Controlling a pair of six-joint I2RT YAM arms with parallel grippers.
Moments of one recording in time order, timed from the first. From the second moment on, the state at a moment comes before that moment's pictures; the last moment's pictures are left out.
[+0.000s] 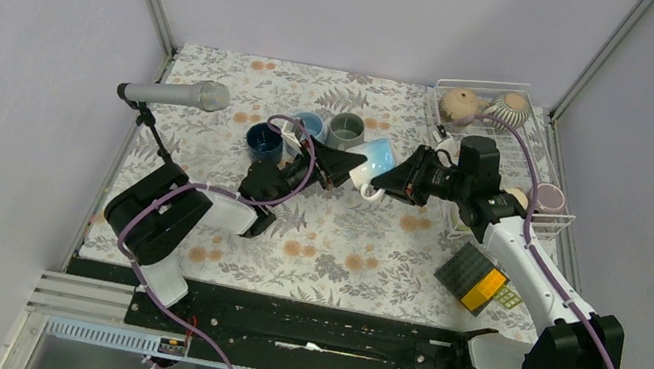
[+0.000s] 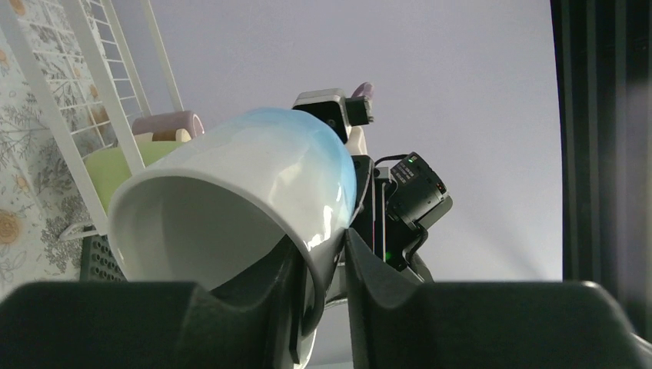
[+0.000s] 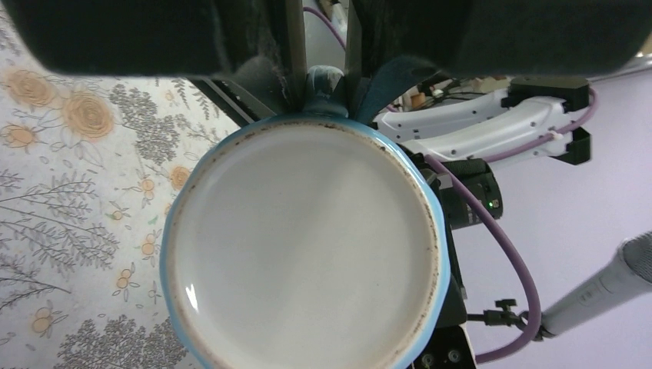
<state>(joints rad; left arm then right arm) -0.66 1.67 0.61 1.37 0.25 -1.61 0.34 1.25 0.95 -0.22 -0.74 0.92</state>
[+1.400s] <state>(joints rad) -0.83 1.56 1.06 0.34 0.17 -0.92 0.35 0.95 0.93 -0.52 -0.12 0.72</state>
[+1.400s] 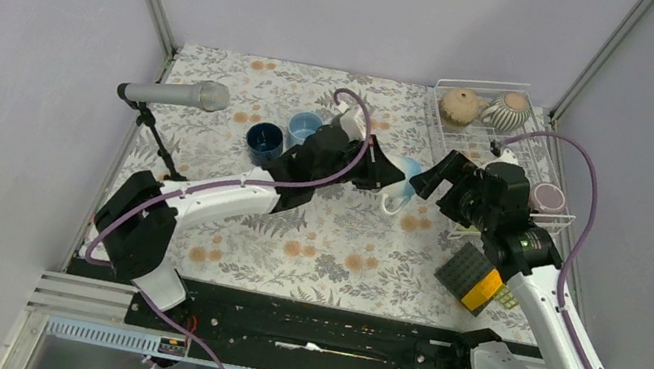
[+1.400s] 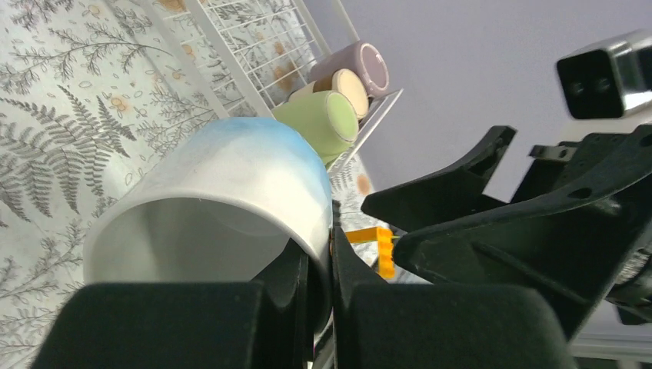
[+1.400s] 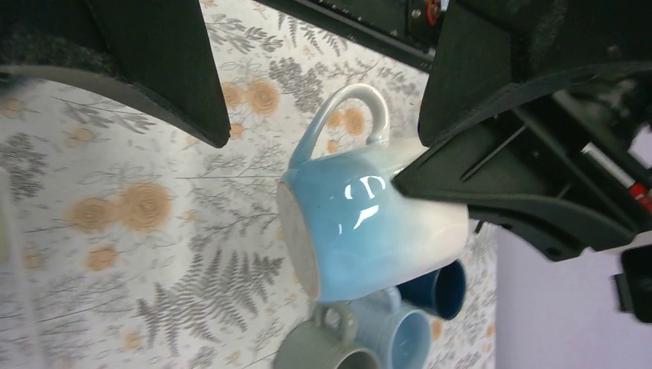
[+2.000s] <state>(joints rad) -0.90 1.94 1.70 -0.42 -0.07 -0.43 0.35 0.95 1.03 -0.59 0.14 0.69</state>
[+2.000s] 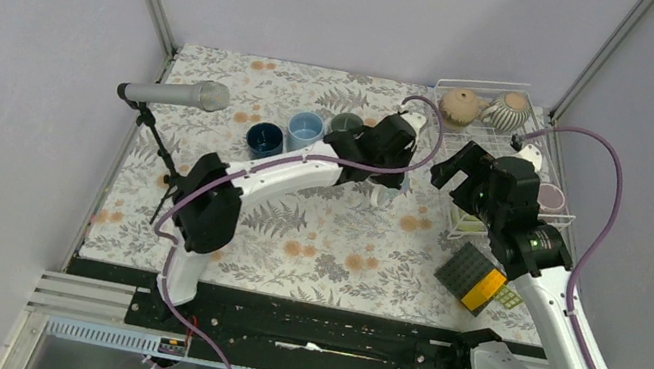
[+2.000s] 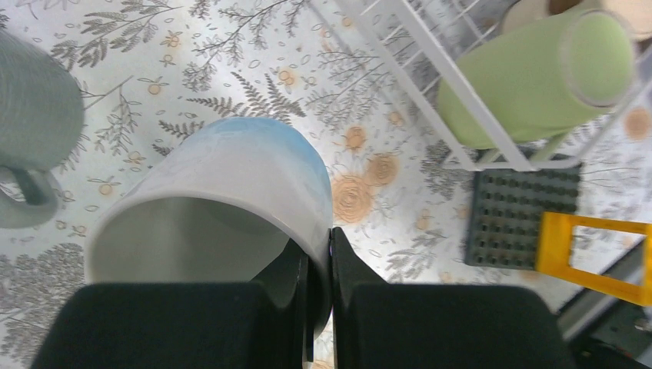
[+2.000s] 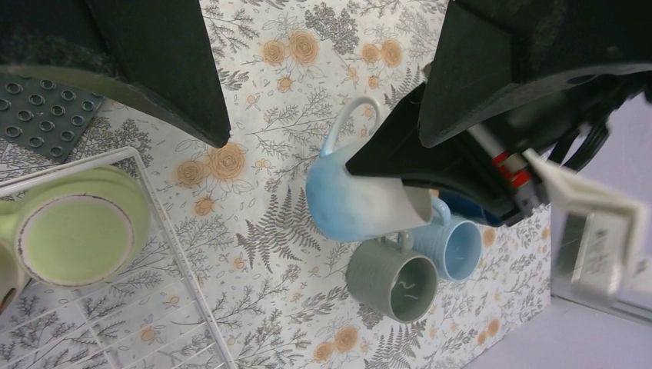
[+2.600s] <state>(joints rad) -0.81 2.32 2.17 -0.69 -0.15 -0.25 0.35 0.80 1.03 -0.60 0.17 0.69</state>
